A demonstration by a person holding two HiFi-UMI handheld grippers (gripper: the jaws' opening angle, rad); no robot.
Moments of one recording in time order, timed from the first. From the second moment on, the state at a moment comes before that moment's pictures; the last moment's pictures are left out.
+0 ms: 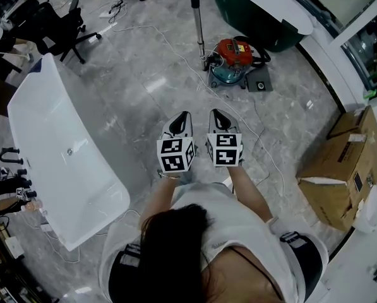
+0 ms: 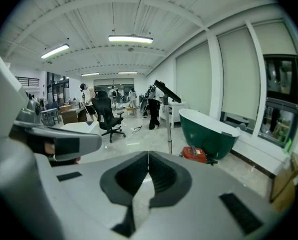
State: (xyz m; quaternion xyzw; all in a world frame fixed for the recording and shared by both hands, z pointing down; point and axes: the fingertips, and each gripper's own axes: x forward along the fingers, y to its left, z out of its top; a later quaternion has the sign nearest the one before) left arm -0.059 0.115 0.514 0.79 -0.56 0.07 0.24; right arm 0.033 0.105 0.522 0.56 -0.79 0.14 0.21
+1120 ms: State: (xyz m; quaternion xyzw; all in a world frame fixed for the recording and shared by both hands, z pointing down) left arm -0.094 0.025 0.512 0.81 -0.53 0.08 0.23; right arm -0.008 0.022 0.520 0.58 -0.77 0.15 0.21
